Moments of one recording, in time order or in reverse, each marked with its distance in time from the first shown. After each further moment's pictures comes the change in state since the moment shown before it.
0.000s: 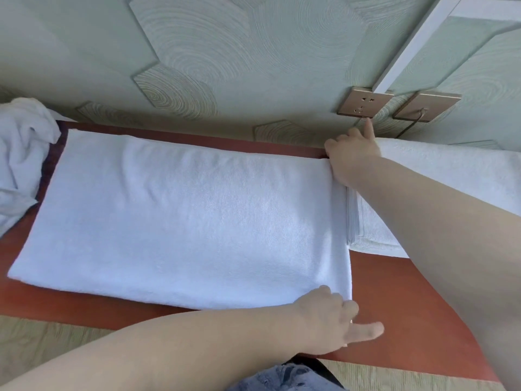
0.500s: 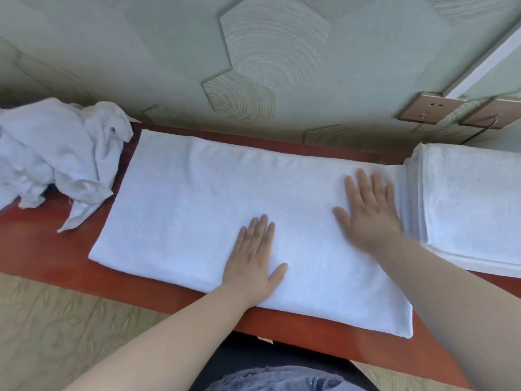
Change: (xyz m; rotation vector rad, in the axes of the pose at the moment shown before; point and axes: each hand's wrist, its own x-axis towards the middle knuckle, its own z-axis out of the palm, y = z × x) left_hand -0.188 -0.100 0.069 -0.235 0.423 -0.955; right_hand -0.074 -0.108 0.069 0.290 0.049 0.018
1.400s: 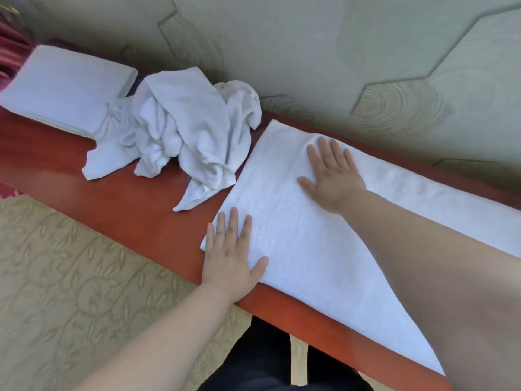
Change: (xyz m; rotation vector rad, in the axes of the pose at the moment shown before) left_hand -0.103 -0.273 -0.034 0.113 0.019 -0.412; right_hand 0.147 -0.362 -0.044 -0.047 -0.067 -0.364
